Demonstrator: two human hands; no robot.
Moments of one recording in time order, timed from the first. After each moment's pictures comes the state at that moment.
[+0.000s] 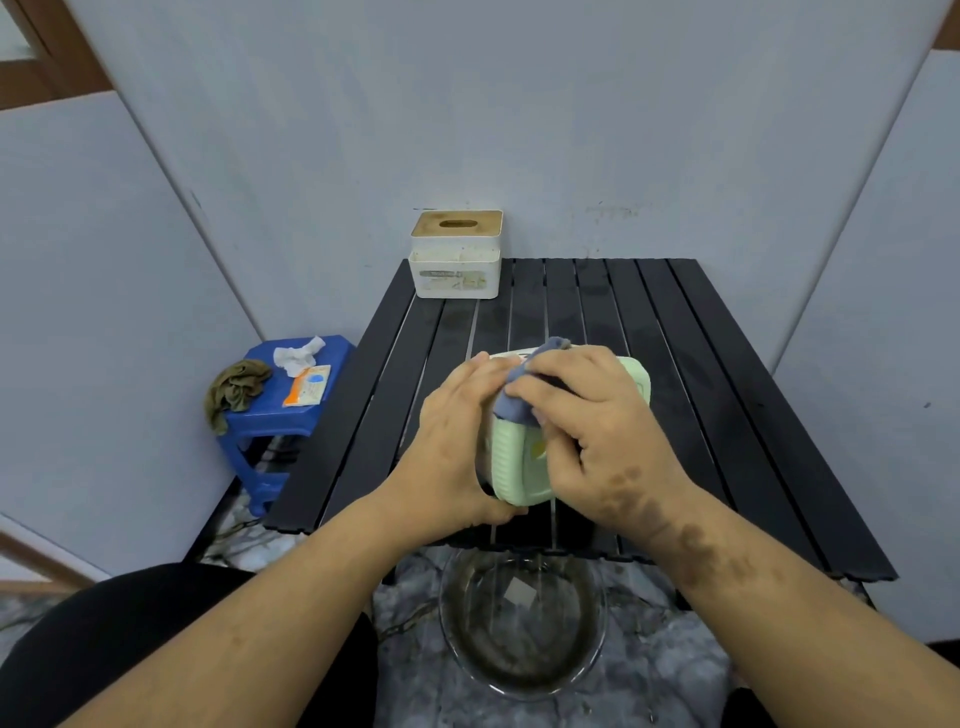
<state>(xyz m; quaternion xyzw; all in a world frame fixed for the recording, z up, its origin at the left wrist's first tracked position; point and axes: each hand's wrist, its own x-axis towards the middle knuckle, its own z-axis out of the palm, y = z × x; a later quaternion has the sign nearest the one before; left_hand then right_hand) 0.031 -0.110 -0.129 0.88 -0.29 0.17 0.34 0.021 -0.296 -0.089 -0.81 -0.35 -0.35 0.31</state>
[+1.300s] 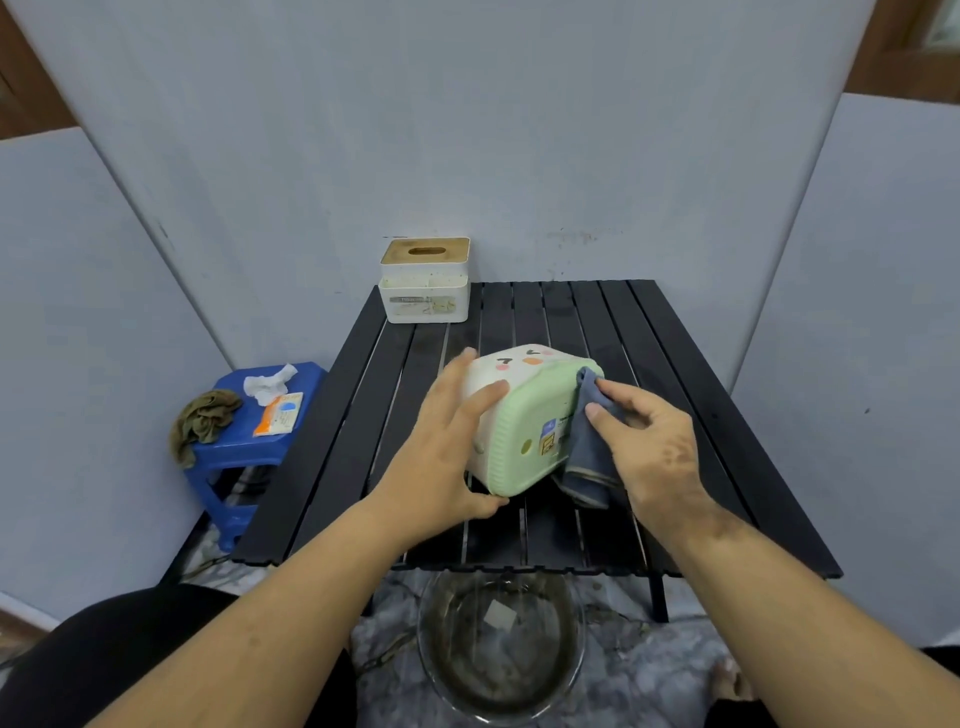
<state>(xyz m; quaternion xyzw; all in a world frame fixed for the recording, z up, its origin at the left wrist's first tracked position) 0.050 -0.125 -0.133 0.90 -0.30 0.15 0.28 0.049 -0.355 -0.138 -0.67 0.05 -0.17 0.72</state>
